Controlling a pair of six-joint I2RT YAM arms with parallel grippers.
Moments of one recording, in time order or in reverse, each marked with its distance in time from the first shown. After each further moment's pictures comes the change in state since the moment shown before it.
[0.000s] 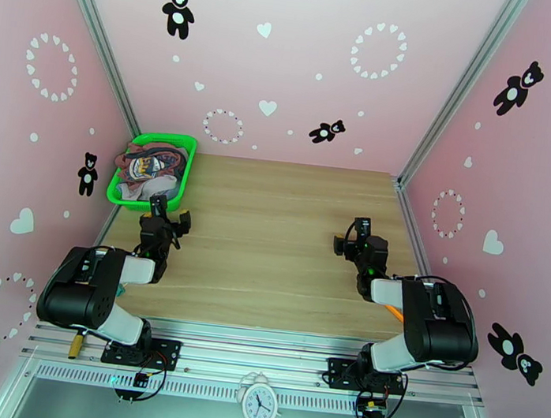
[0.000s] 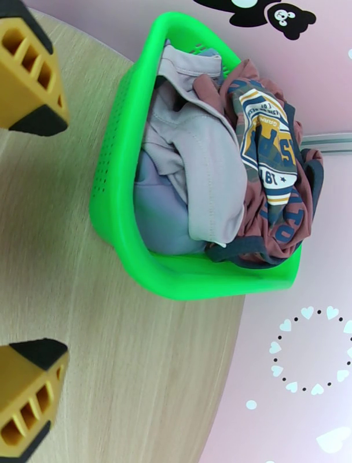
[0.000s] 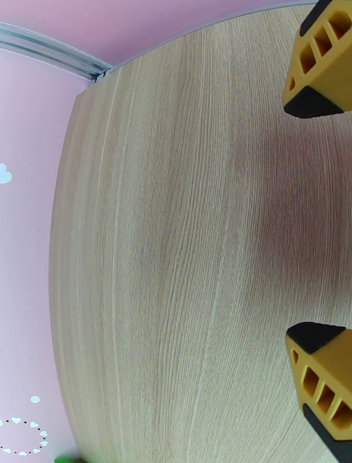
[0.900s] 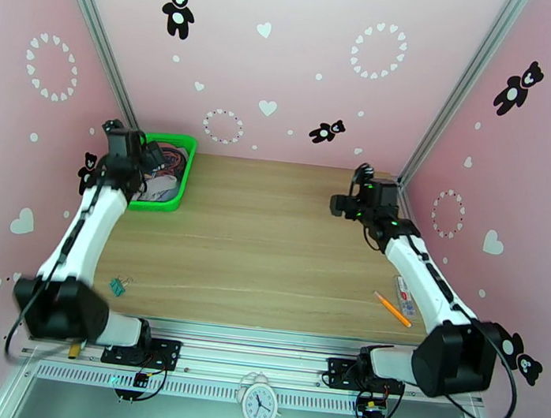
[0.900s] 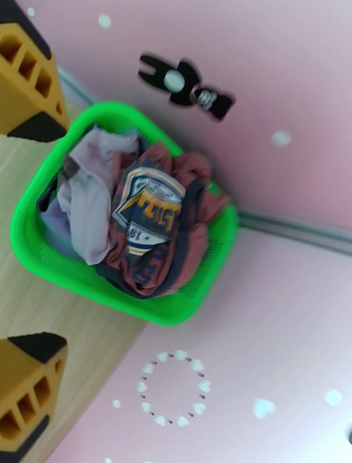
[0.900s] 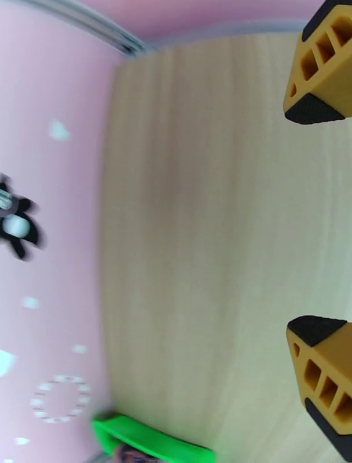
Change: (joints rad) left arm 0.145 0.036 1.170 -1.445 -0.009 -0.355; right arm 0.151 -0.132 0.752 -1.159 -0.031 0.180
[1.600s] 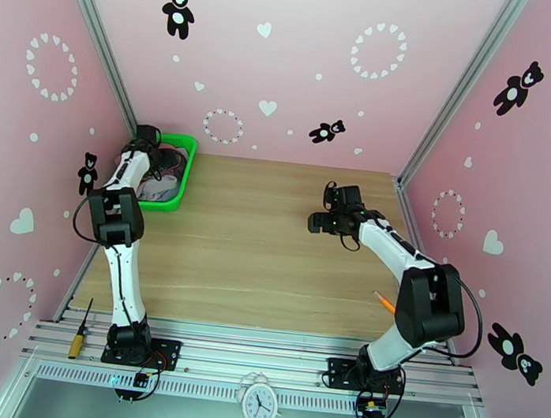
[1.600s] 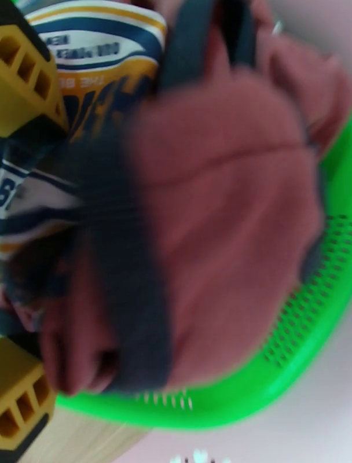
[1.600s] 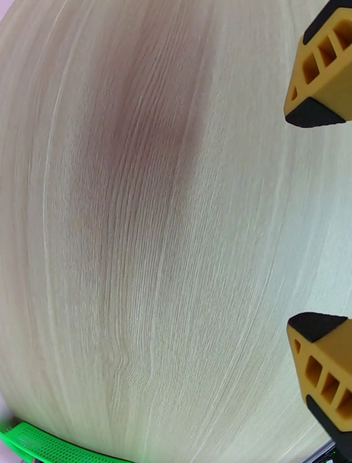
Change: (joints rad) left arm 0.081 0.837 0.660 -0.121 0.214 0.071; right arm 0.080 0.260 0.036 -0.058 -0.081 0.045
